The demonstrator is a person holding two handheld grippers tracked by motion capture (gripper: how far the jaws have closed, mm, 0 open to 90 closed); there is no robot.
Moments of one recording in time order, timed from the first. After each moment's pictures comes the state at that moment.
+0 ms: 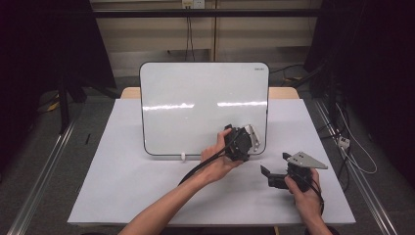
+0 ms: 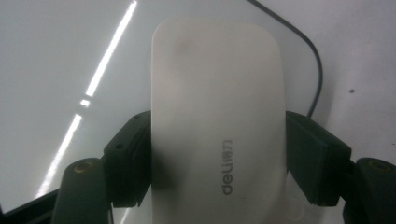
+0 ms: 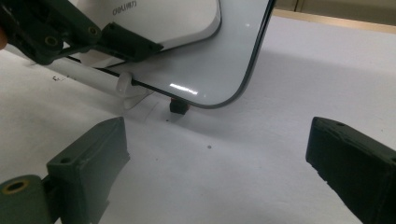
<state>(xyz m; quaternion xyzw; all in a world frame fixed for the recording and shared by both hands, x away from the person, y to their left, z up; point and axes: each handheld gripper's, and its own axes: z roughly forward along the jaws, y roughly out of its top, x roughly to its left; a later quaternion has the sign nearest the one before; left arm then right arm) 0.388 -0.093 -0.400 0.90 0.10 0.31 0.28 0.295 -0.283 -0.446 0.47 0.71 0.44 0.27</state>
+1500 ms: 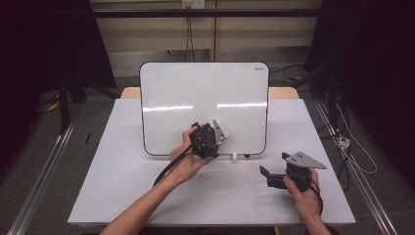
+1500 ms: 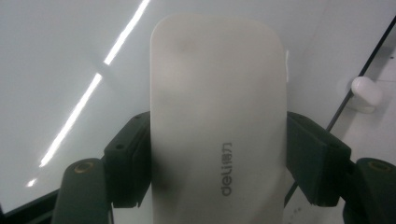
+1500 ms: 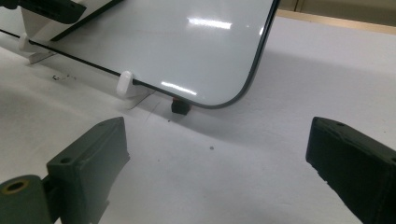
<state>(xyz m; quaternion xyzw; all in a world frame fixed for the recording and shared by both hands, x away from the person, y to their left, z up) 0.398 -0.010 -0.392 0.89 0.17 0.32 0.28 0.296 -0.279 -0.446 0.47 0.71 0.44 0.27</state>
